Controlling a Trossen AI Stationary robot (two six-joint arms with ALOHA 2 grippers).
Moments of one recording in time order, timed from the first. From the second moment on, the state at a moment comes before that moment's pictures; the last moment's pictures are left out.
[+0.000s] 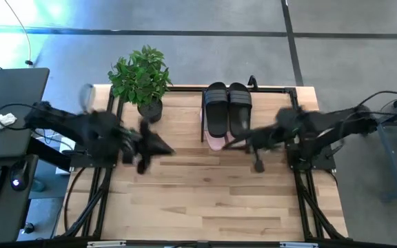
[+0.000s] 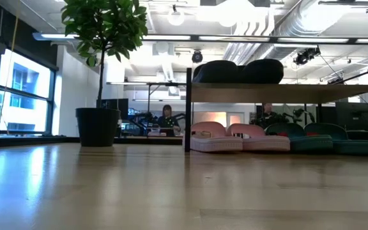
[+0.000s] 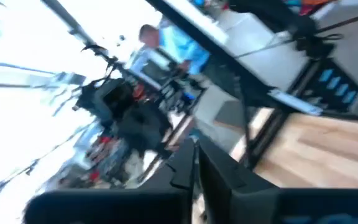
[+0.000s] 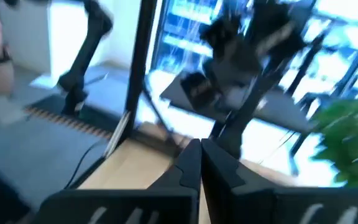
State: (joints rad) left arm -0.20 1.08 1.09 -0.01 -0.01 0.94; right arm 0.26 1.21 1.29 -0.20 -0.02 -0.26
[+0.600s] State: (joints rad) left arm -0.09 0.45 0.95 -0.15 -0.09 0.93; right arm 0.23 0.63 1.08 -0.15 0.03 -0.26
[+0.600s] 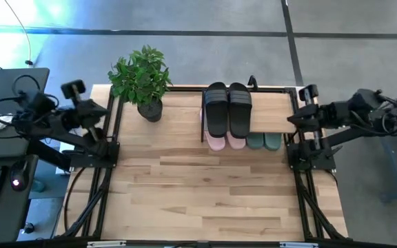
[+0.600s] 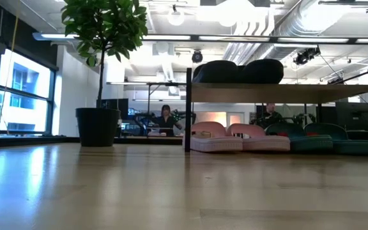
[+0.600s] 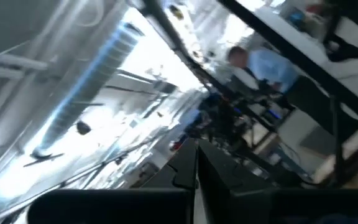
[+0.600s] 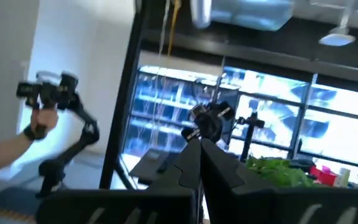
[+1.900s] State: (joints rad) left arm -0.09 0.01 0.41 0.05 -0.17 0.73; right arm 0.23 0.02 0.24 0.40 0.10 -0.03
